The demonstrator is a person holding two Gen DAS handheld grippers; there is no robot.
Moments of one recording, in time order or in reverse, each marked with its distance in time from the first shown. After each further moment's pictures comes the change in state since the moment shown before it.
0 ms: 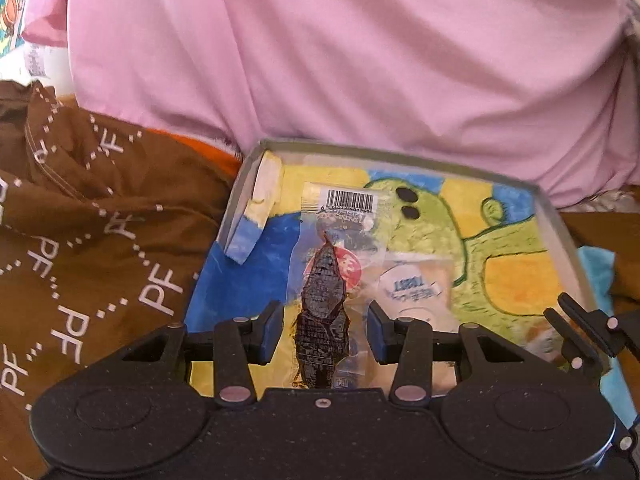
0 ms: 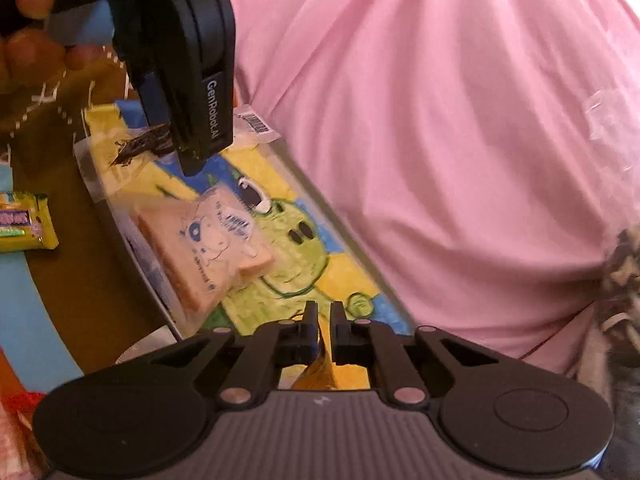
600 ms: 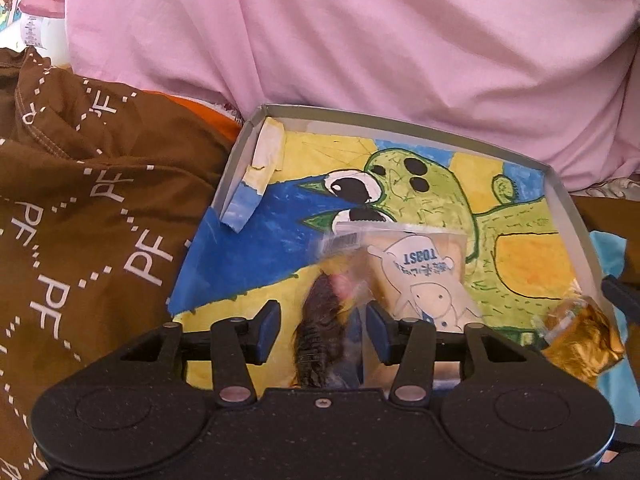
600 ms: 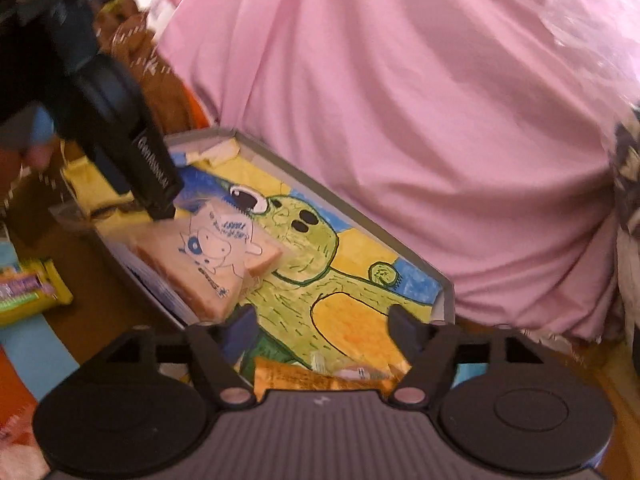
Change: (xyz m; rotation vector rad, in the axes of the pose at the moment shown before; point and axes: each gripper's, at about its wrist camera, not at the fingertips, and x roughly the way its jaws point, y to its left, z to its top) left arm 0.012 0.003 -0.009 -0.024 0.050 -0.010; right arm -0.005 -0.024 -0.012 0.310 0.007 0.081
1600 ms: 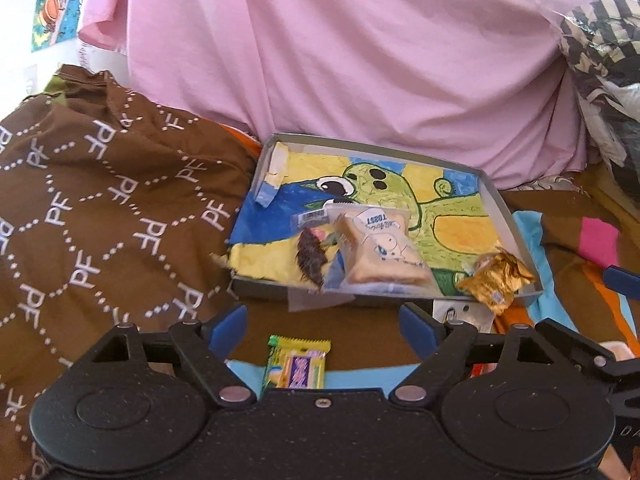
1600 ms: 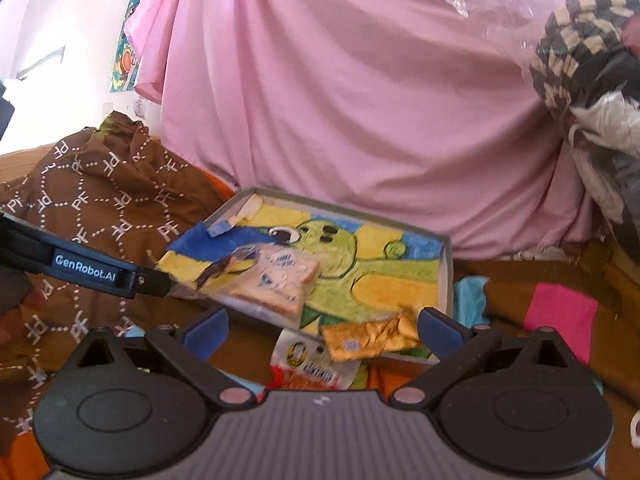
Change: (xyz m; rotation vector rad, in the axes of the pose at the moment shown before) left arm -0.131 0.015 -0.073 0.020 -0.115 -0.049; right arm -0.124 -0.026 0.013 0.357 0.027 0.145
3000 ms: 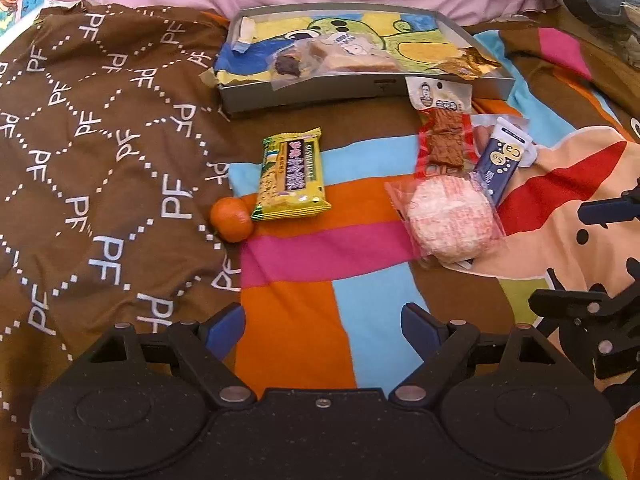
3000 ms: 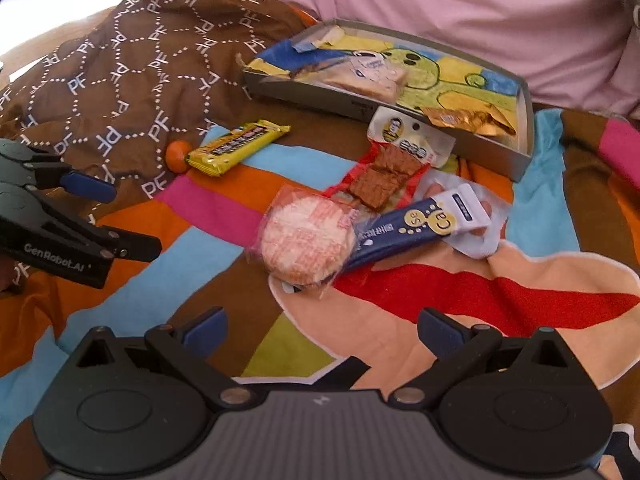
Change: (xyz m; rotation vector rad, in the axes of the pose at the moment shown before) left arm -0.028 0.002 -0.131 0.214 0.250 -0.007; right arm -0.022 0.036 -0.105 -0.059 0.397 0.166
